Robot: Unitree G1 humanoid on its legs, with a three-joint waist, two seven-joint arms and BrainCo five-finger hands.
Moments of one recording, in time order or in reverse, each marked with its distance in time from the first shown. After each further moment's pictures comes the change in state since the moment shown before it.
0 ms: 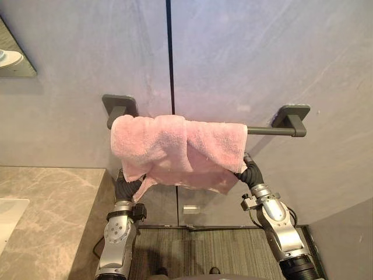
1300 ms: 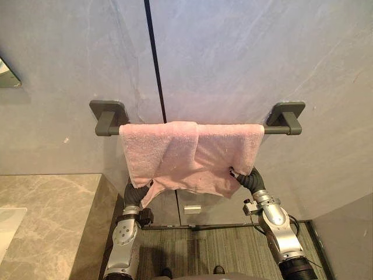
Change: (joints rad) left arm -0.026 -0.035 -0.027 0.158 -0.059 -0.010 -0.036; right arm 0.008 0.017 -0.017 0.170 -0.076 -0.039 -0.006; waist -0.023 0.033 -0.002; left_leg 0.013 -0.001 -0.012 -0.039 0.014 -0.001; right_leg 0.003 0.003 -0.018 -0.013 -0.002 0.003
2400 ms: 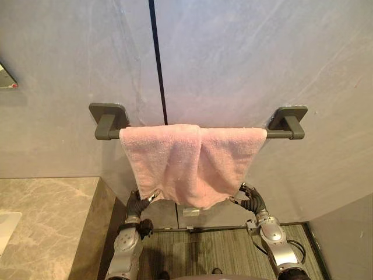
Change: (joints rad) left arm 0.045 0.006 0.000 0.162 -0.004 0.062 0.028; right arm 0.072 0.038 -0.052 0.197 -0.204 0.115 -0.144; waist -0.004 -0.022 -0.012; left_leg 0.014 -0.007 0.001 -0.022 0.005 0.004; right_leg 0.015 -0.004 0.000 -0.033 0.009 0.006
